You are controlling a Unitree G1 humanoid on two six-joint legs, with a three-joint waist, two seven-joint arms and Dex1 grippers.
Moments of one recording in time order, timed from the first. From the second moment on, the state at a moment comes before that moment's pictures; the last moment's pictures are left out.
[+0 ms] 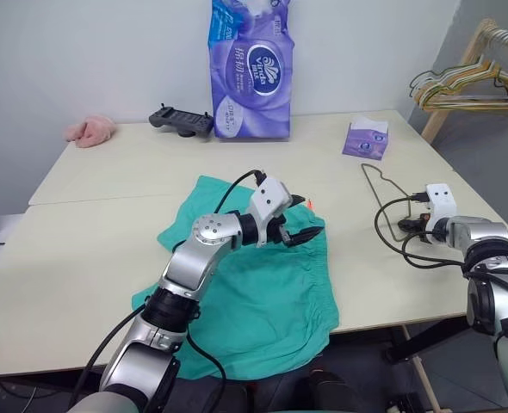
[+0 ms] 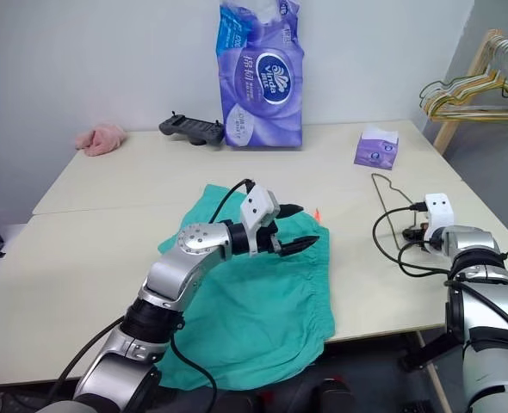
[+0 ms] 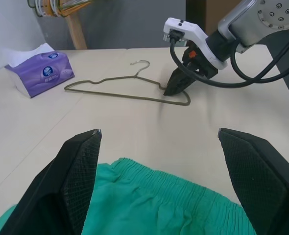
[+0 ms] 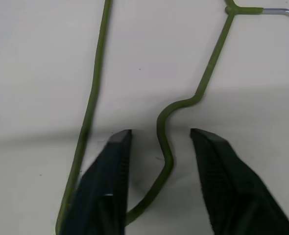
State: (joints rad) left arm -0.57 0.28 -0.27 -0.01 -0.22 0.42 -0.77; right arm -0.98 -0.63 -0.11 1.30 -0.01 0.39 0.58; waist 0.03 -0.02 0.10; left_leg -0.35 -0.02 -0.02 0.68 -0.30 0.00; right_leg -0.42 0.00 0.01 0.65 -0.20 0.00
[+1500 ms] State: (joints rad) left arm -1.01 0.40 -0.19 0.62 -0.14 0.22 -1.10; right arm -1.00 -1.08 0.56 0.81 -0.99 -0.92 -0.17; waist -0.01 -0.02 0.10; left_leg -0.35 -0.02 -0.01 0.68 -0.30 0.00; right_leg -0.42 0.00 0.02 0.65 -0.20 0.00
